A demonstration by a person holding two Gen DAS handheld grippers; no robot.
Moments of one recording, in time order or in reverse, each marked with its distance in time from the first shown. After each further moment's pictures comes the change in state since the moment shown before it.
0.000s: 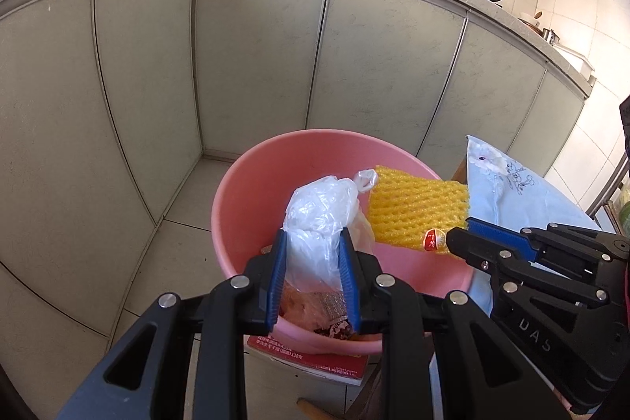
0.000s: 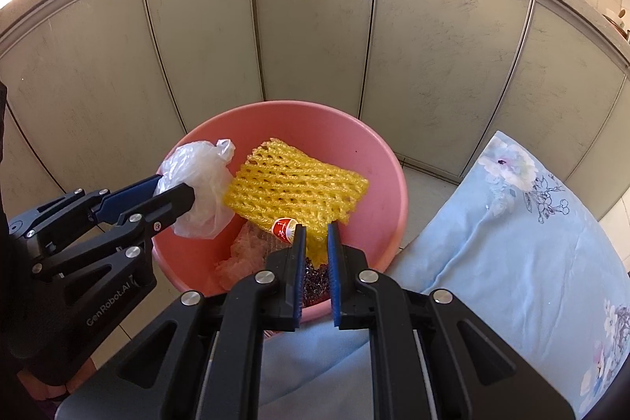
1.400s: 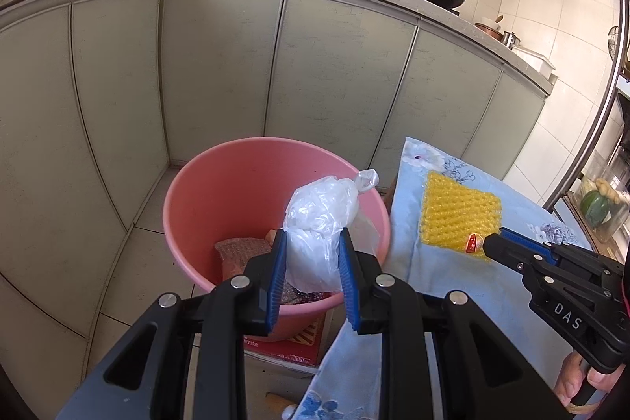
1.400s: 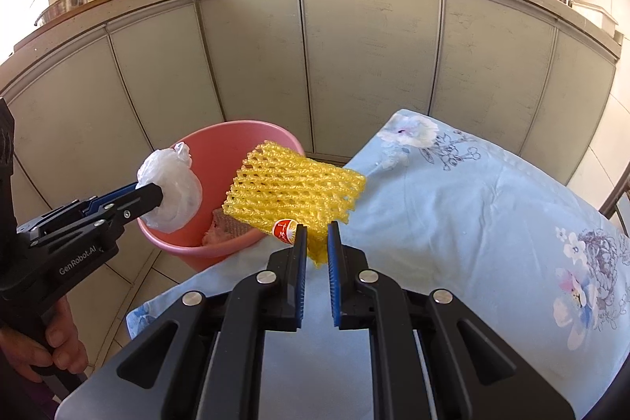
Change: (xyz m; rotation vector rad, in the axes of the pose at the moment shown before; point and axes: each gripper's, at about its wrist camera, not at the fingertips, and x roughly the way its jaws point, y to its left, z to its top) left arm -0.049 -0.035 -0.010 0.032 -0.035 -0.119; right arm -0.083 -0.064 -0.051 0.167 -0.113 -0.054
